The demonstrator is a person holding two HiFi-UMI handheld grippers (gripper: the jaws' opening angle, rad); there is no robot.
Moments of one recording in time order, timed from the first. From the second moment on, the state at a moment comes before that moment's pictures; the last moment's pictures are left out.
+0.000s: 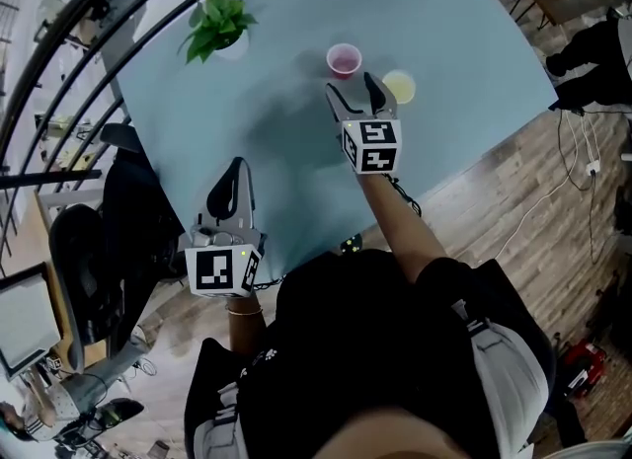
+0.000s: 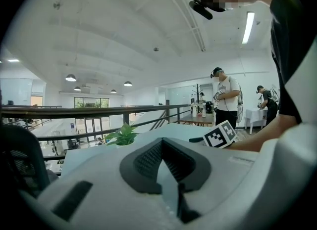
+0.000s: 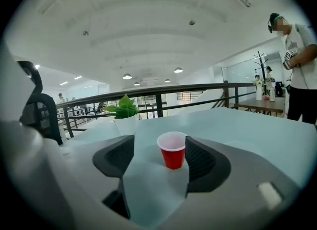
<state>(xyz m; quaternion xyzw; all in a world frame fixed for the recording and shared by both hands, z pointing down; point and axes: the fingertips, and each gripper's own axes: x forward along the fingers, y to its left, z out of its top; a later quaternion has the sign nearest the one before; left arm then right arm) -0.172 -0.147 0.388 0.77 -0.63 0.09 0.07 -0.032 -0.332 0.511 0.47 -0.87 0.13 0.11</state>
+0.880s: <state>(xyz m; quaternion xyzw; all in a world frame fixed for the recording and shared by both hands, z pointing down) -0.205 -0.162 0.400 0.75 -0.64 0.09 0.10 -0.045 -0.390 0.564 0.52 -0.83 0.18 0.15</state>
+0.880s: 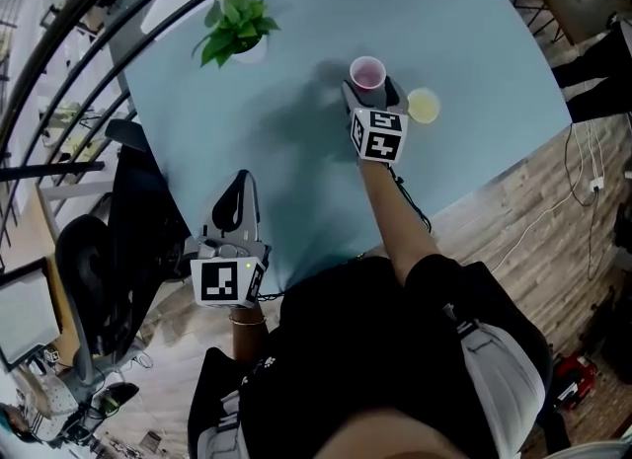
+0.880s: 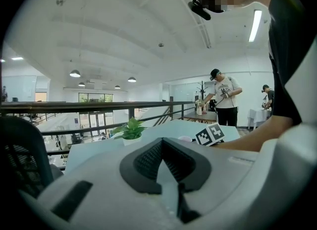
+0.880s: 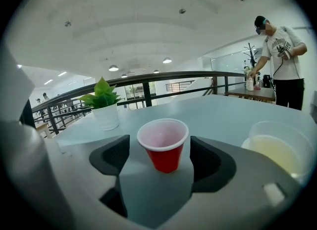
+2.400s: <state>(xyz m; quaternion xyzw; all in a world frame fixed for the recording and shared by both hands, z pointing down) -0.148 -0.165 0.392 0.79 -0.60 0.07 0.07 -0.024 -0.308 0.488 0.37 -0.91 0.09 0.14</state>
